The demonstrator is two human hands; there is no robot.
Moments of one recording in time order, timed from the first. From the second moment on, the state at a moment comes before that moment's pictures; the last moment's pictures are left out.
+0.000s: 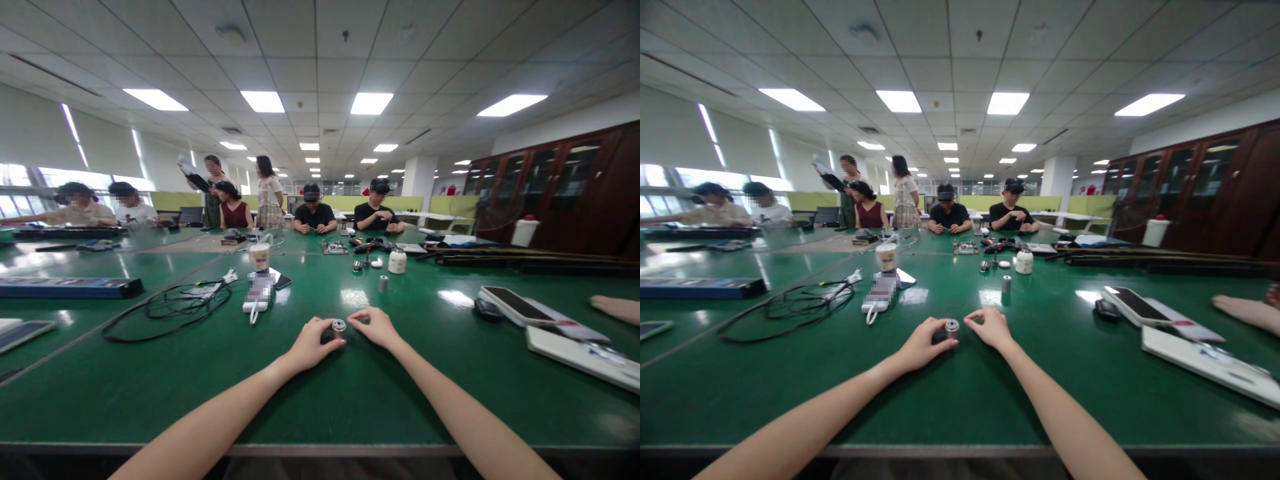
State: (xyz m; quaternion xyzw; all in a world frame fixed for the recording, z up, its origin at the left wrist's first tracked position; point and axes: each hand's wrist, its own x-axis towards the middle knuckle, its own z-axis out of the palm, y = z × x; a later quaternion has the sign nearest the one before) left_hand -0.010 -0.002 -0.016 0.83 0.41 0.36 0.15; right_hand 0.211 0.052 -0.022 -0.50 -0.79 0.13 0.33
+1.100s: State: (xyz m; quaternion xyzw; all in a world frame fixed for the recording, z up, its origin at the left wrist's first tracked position) left_hand -0.010 0.001 -0.019 0.83 0.42 0.35 0.14; right_hand 0.173 0.013 0.005 -0.33 -0.75 0.28 0.50
